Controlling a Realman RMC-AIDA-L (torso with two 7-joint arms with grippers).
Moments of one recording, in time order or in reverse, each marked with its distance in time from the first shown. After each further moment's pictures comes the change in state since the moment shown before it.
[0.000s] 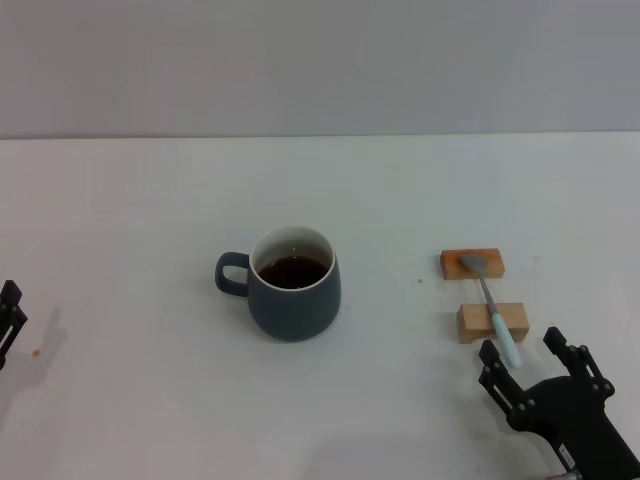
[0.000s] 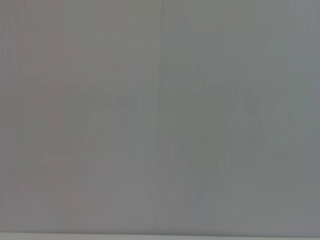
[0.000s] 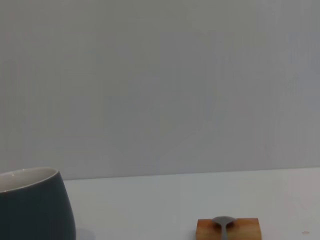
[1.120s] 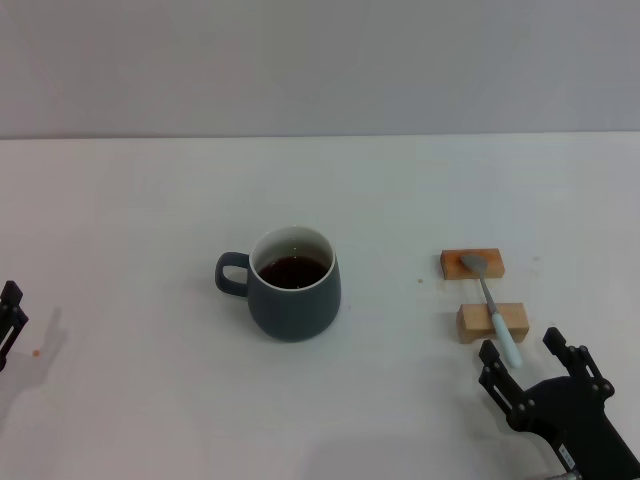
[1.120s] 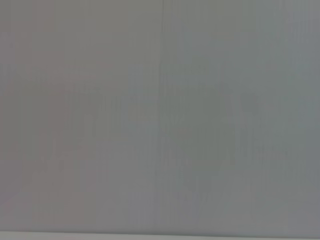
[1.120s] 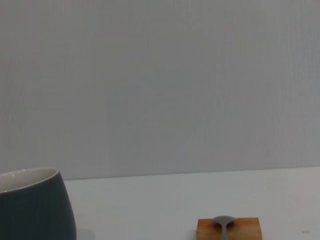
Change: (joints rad) left arm 0.004 0.000 0.000 -0.007 0.000 0.000 0.000; right arm 0.000 0.000 -0.001 0.000 0.000 0.000 0.004
